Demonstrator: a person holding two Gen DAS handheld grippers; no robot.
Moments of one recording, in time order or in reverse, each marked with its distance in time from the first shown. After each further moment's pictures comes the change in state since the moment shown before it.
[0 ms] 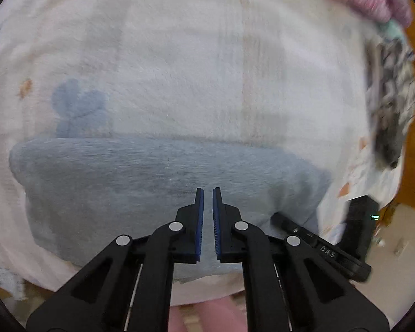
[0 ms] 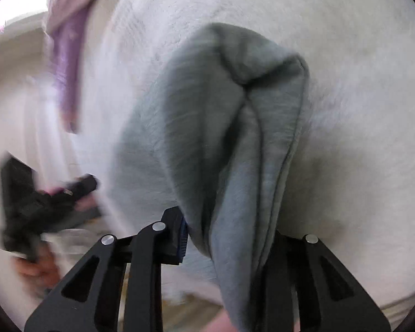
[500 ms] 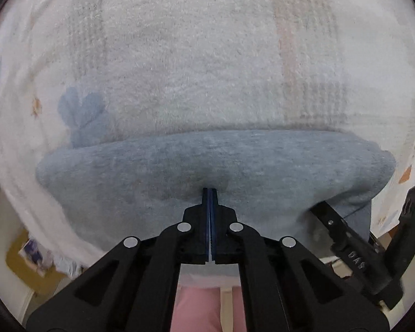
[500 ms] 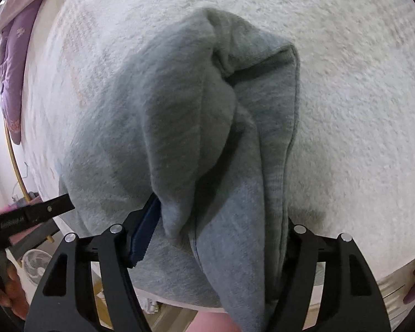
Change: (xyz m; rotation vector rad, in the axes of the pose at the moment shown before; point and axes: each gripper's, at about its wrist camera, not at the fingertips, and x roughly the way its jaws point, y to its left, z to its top) left arm 0.048 -0.027 0.024 0.054 0.171 0.265; right arm 0.015 0.005 0.014 0.098 0.050 -0.208
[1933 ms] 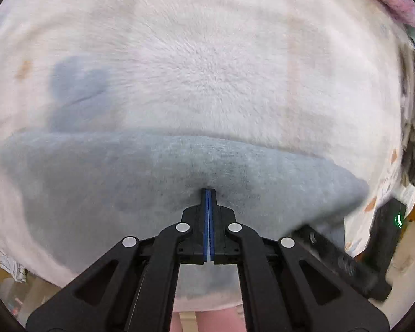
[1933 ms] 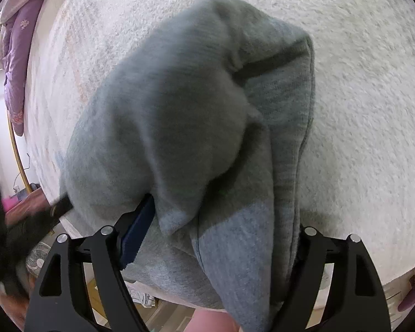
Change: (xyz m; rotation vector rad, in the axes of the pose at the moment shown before) left arm 0.002 0.046 -0.052 -0.131 -0.157 -0.238; right arm -0.021 -0.016 0.019 -0.046 0.016 0.019
